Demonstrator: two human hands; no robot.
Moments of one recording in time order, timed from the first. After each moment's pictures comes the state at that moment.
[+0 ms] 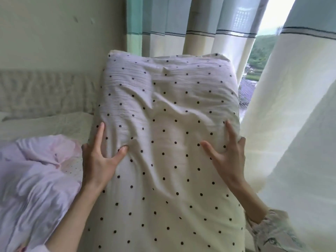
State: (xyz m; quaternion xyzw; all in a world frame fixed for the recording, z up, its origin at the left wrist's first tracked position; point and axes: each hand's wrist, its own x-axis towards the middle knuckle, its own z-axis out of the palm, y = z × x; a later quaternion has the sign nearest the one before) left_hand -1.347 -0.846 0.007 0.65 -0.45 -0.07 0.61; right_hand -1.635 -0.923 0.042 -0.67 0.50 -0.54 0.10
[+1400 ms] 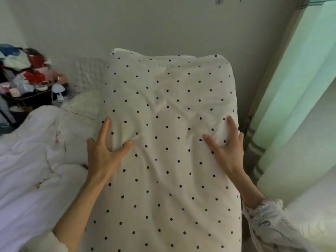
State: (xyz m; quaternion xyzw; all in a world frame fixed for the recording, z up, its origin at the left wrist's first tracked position) left_hand -0.930 -1.264 -0.021 0.82 -0.12 0.12 0.54; right_hand -1.056 -1.542 -0.015 -0.79 0.25 -0.37 0.41
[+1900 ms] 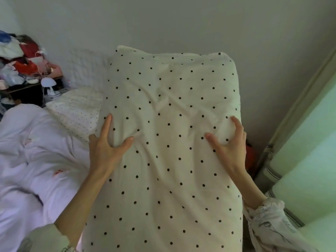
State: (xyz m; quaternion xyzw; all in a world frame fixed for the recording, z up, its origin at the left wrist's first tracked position) left_hand -0.716 -1.509 -0.037 0.84 -0.07 0.11 0.53; right_hand -0.818 -1.796 -0.031 -0.79 0.22 -0.36 0.43
